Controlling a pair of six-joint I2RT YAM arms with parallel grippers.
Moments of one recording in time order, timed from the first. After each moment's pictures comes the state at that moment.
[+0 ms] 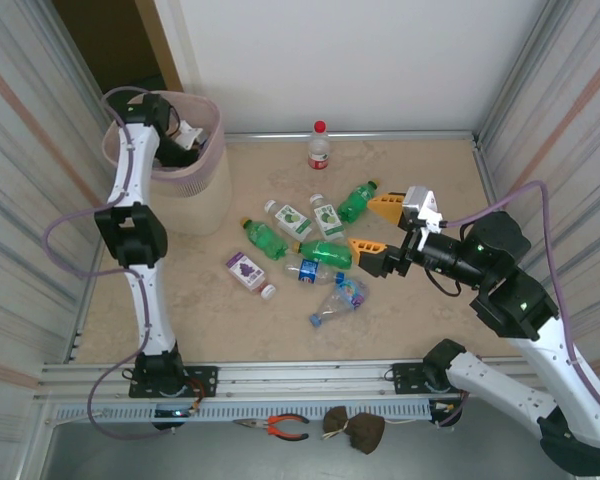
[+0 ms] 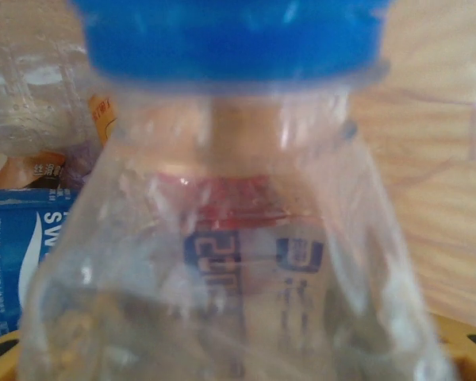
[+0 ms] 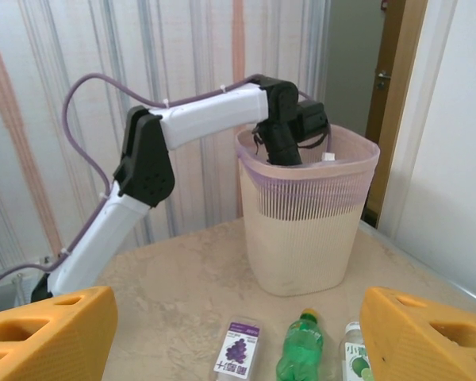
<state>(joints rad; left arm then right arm) 0.04 2.31 2.46 -1.54 0.40 0.31 0.67 0.72 1.12 -0.40 -0.41 0.02</state>
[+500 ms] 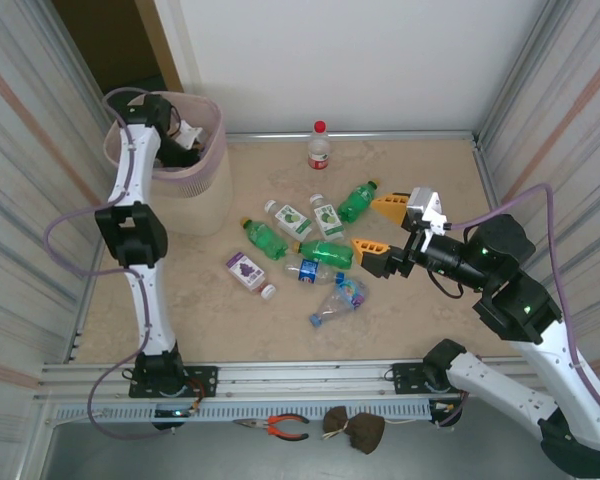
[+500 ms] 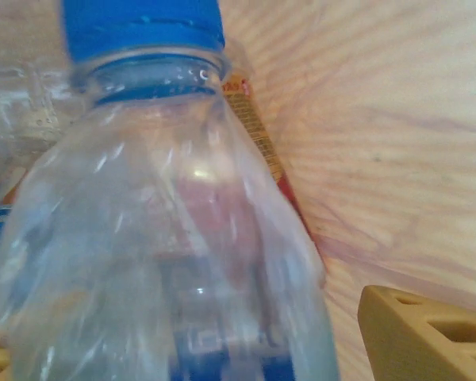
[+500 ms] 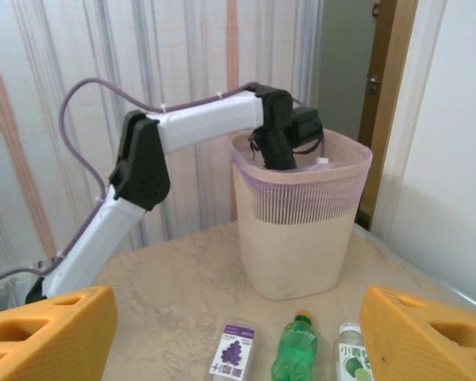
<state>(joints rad) 0.04 2.29 2.43 -1.49 0.39 0.27 0.67 0.70 1.12 -0.40 -0.39 0.02</state>
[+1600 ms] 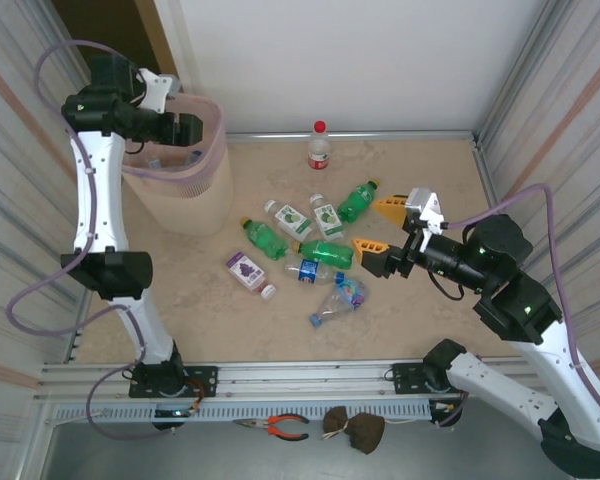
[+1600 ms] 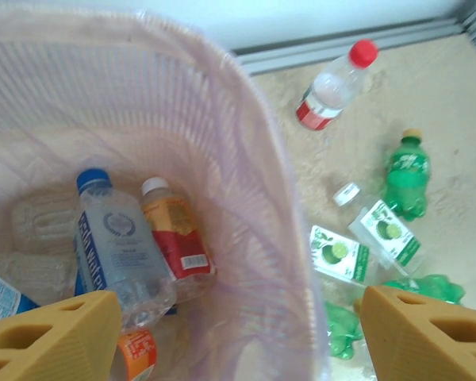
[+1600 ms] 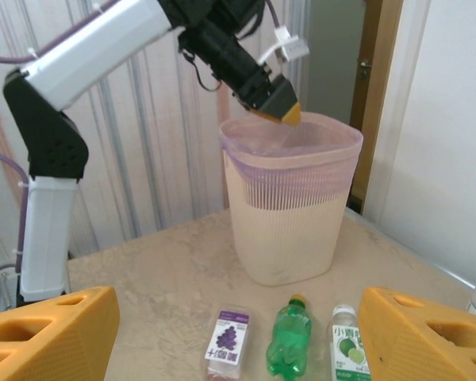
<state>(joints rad) 0.04 1.90 2.44 -1.37 0.46 0.16 0.67 0.70 1.12 -0.45 -0.36 0.02</state>
